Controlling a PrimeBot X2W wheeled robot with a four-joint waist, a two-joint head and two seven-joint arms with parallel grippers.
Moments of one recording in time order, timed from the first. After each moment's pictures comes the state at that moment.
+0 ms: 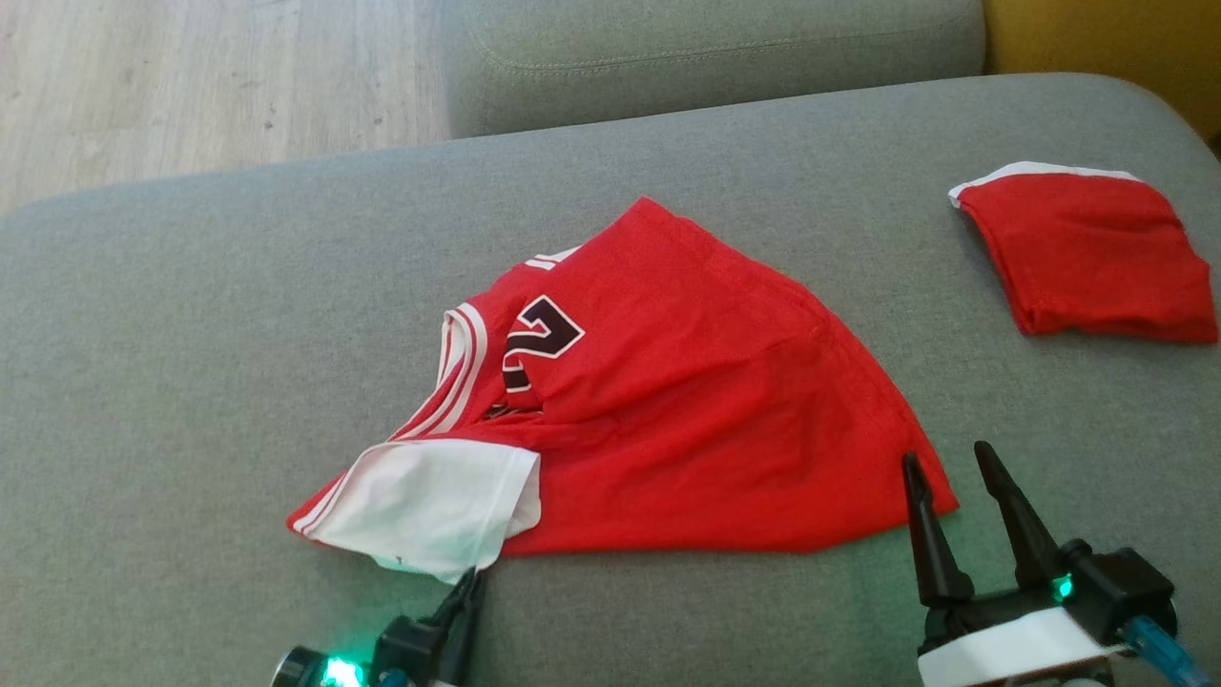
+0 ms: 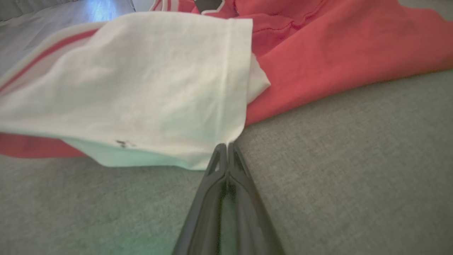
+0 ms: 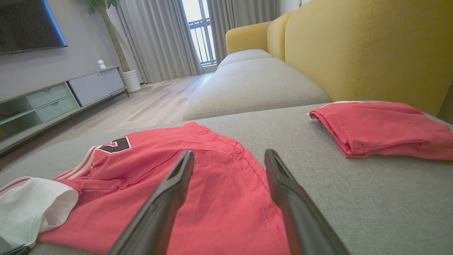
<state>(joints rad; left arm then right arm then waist) -0.09 0.11 -0.49 0.68 -0.15 0.03 -0.26 0.13 -0.10 0.13 0.12 0.22 0.13 -0.25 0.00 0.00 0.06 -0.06</state>
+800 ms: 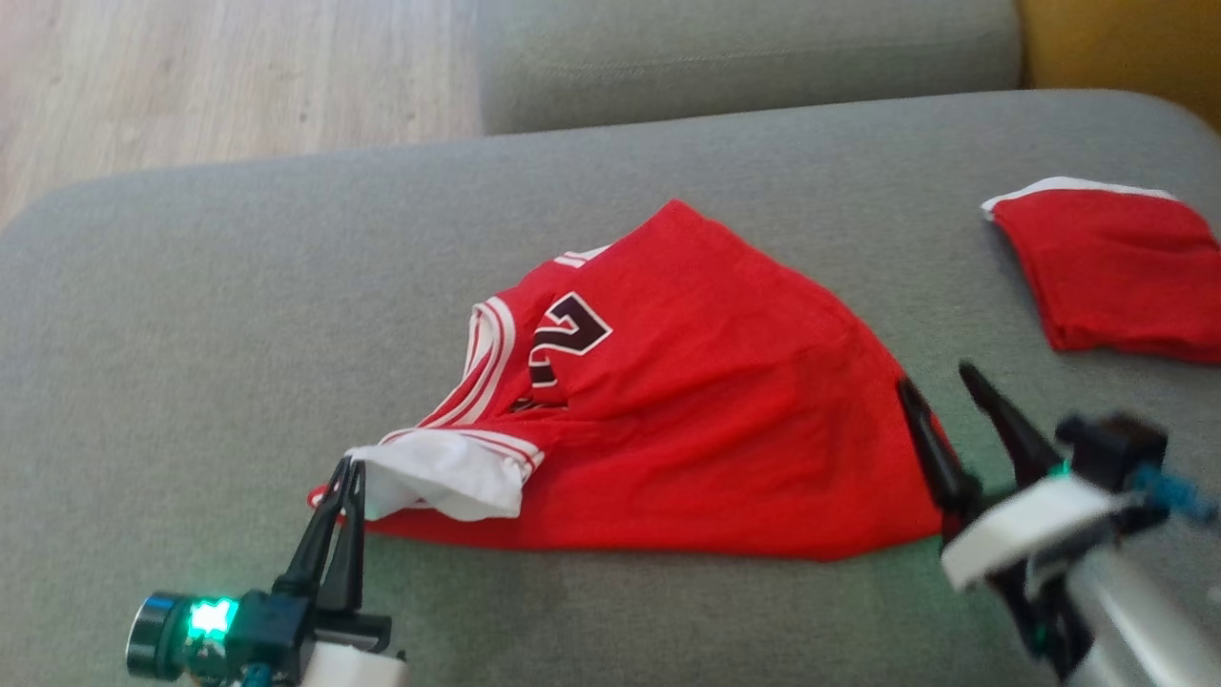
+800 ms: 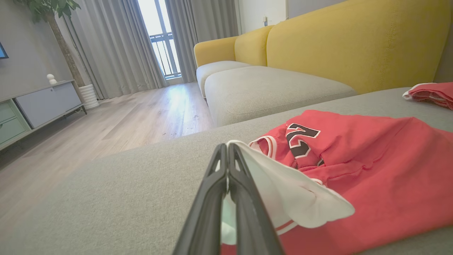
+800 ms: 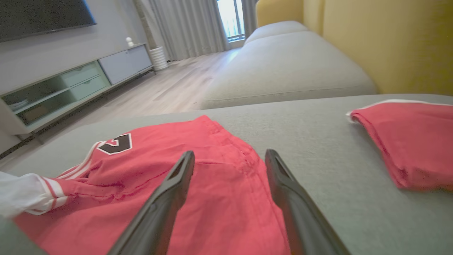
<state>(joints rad) 0.05 0.24 -0.30 0.13 -0.14 0.11 -0.25 -0.15 -0.33 0.36 0.36 0.52 0.13 -0.20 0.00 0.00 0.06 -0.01</state>
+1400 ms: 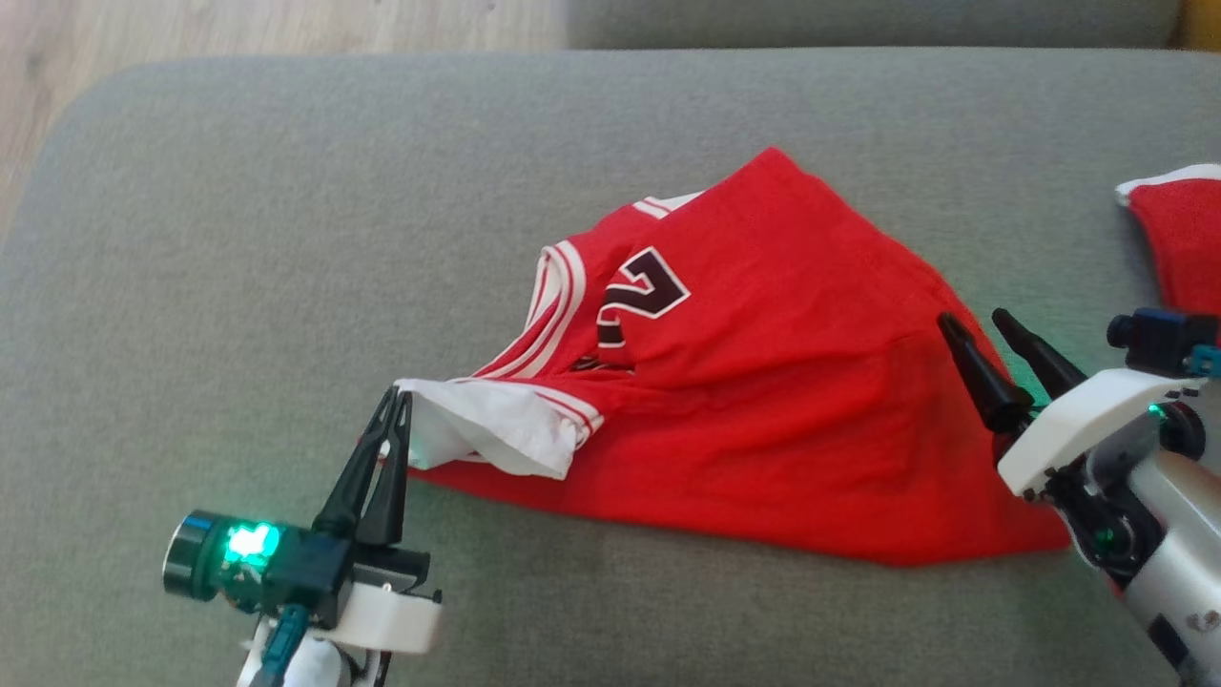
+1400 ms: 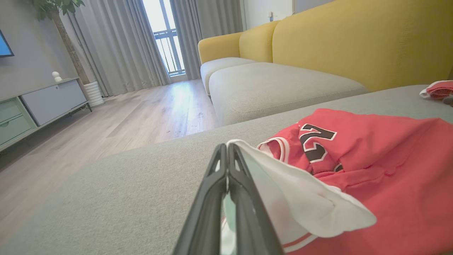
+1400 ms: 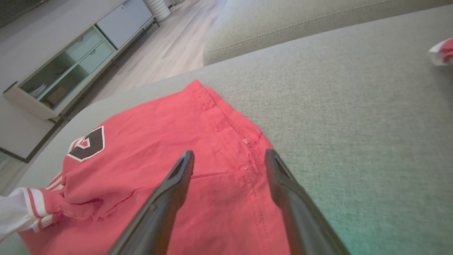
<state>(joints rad) -0.07 0.23 -0.36 0.12 -0.11 0.10 -0.25 -0.44 -0.54 0.68 0.53 1.05 0.13 -0.07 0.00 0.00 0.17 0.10</state>
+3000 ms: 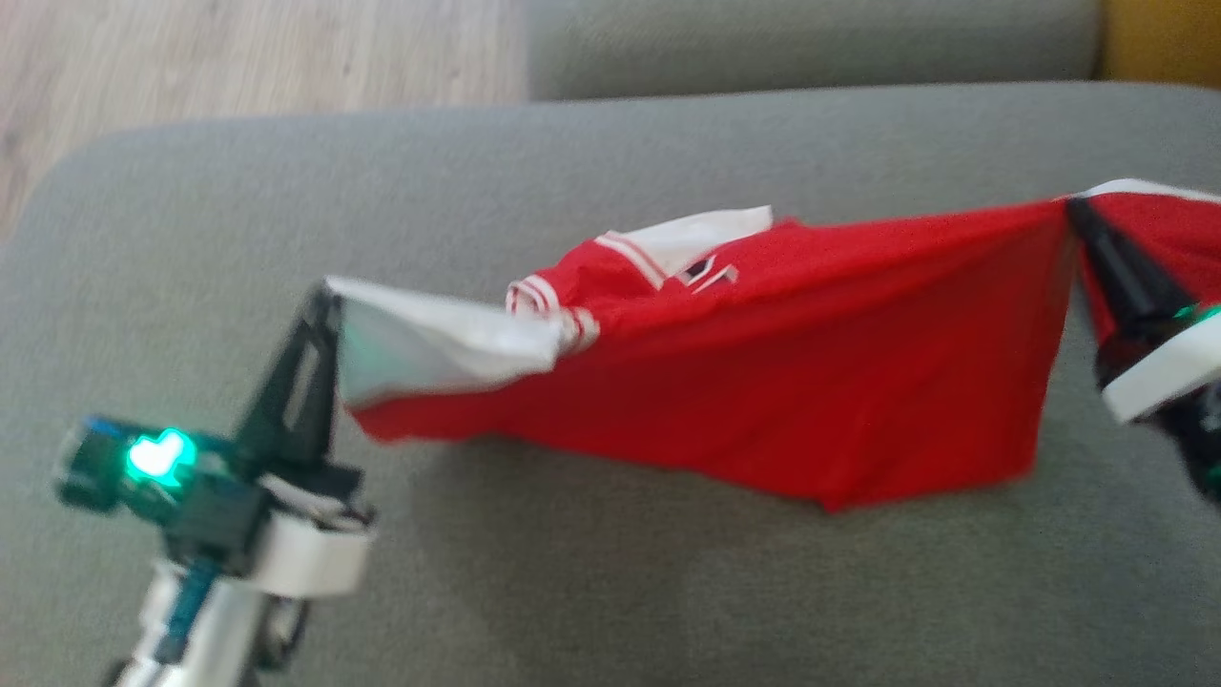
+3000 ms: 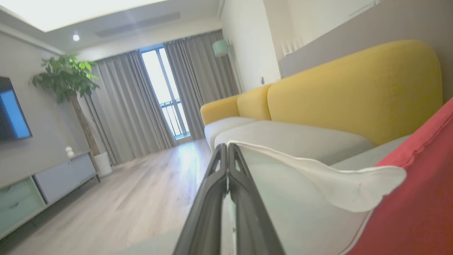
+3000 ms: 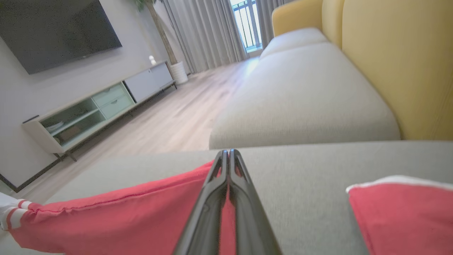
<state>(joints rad) -0.16 0.31 -0.29 -0.01 -0.09 0.07 -0.26 -0.57 -0.79 0.84 0.37 1.21 0.13 -0.25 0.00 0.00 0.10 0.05</state>
